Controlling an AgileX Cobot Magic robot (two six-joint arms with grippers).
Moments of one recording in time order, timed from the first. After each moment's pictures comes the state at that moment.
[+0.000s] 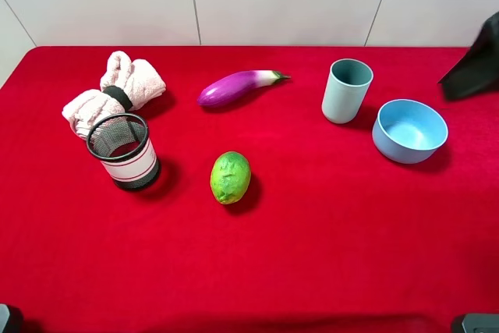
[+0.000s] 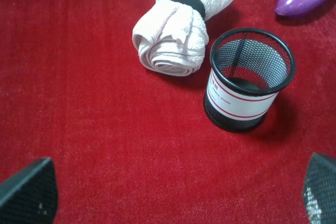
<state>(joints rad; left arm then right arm) -0.02 0.00 -0.49 -0.04 1.06 0.05 0.43 0.95 -0.95 0.01 1.18 0.13</state>
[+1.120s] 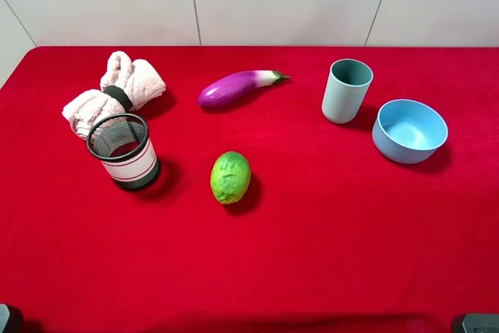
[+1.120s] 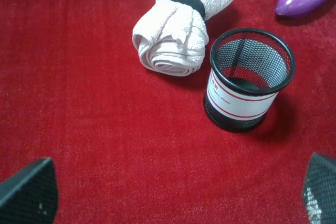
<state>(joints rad) -0.02 0.00 -0.49 -0.04 1.06 0.05 -0.05 0.00 -0.51 0.01 1.03 0.00</state>
